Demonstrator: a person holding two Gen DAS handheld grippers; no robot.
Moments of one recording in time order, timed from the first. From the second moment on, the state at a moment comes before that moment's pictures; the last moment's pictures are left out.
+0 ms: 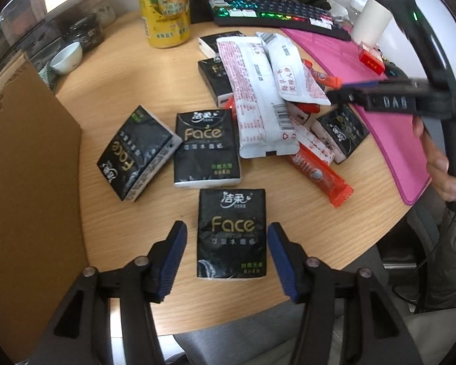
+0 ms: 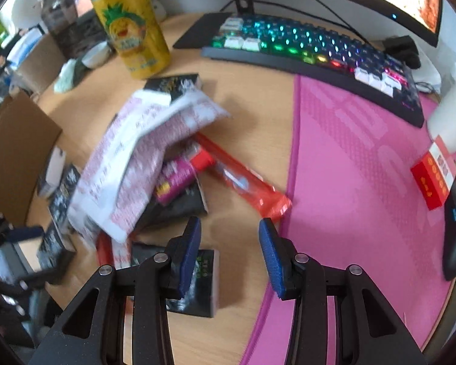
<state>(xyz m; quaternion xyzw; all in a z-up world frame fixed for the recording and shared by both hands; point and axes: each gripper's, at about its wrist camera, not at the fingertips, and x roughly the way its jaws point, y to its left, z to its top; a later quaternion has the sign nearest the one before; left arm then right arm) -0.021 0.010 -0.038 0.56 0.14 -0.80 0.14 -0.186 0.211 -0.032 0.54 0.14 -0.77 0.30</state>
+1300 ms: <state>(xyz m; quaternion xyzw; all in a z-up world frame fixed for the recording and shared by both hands) -0.021 -0.001 -0.045 0.56 0.17 -0.81 0.12 -0.095 0.193 -0.034 0.54 0.18 -0.74 0.37</state>
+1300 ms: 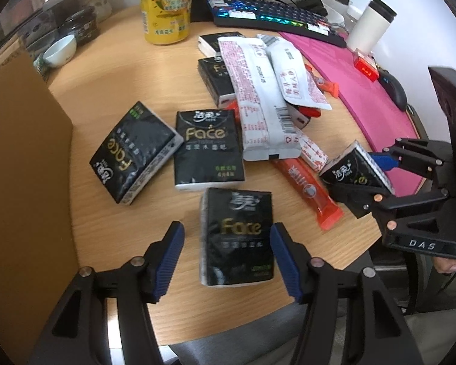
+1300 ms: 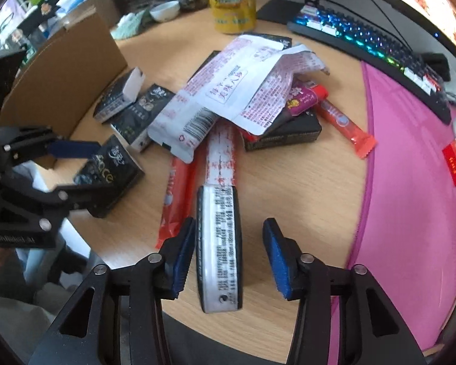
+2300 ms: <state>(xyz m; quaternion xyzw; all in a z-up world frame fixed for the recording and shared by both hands) -0.031 0.019 -0.052 0.57 0.11 -0.80 0.14 -0.103 0.233 -0.033 0.55 0.15 -0.75 0.33</state>
